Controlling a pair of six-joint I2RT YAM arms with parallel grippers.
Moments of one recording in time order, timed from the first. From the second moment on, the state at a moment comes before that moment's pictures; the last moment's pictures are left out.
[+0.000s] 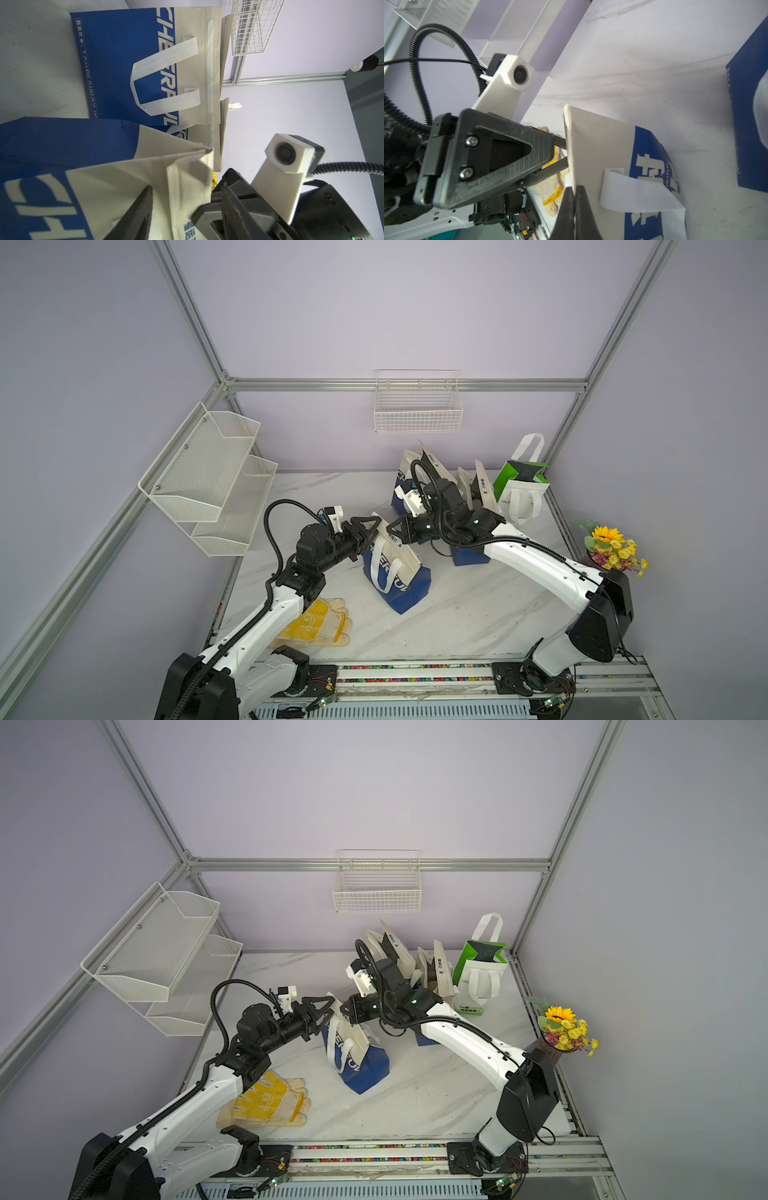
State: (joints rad) left arm -0.37 1.06 0.63 0.29 0.42 -1.40; right arm 0.72 1.58 1.42 -0.42 -0.41 0.48
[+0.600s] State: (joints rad) left arm -0.38 1.16 0.58 0.63 0.44 -1.43; right arm 0.60 1.60 1.35 -0.25 -0.72 0.66
